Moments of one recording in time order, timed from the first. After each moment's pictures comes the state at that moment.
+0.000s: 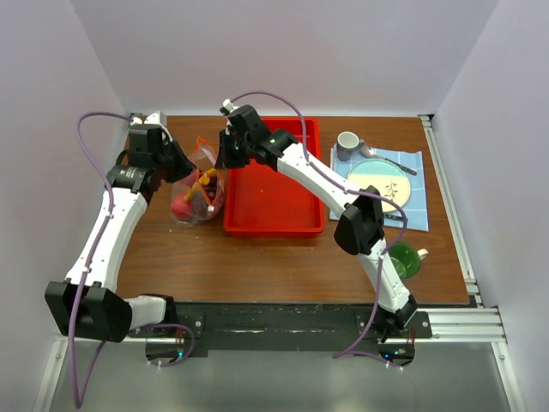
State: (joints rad) left arm -0.11 1.26 1.26 -0.64 0.08 -0.55; right arm 0.80 2.29 2.34 -0.67 -0.13 0.54
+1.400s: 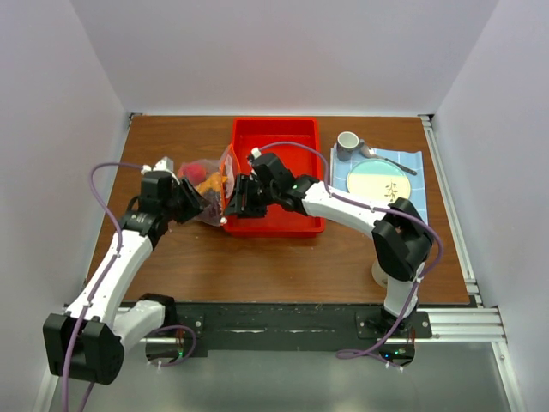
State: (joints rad) left arm -0.15 1.02 0.79 -0.46 0.12 -0.70; right arm 0.85 1.86 1.43 -0.26 -0.28 0.90
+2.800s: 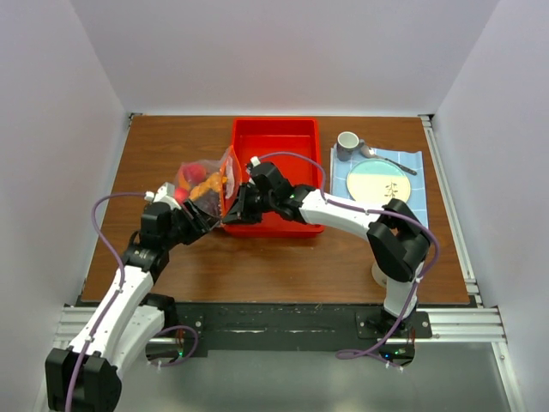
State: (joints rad) left arm -0.17 0.76 0.45 -0.24 0.22 -0.78; right arm 0.89 1.86 1.35 -0.12 -0.31 1.03
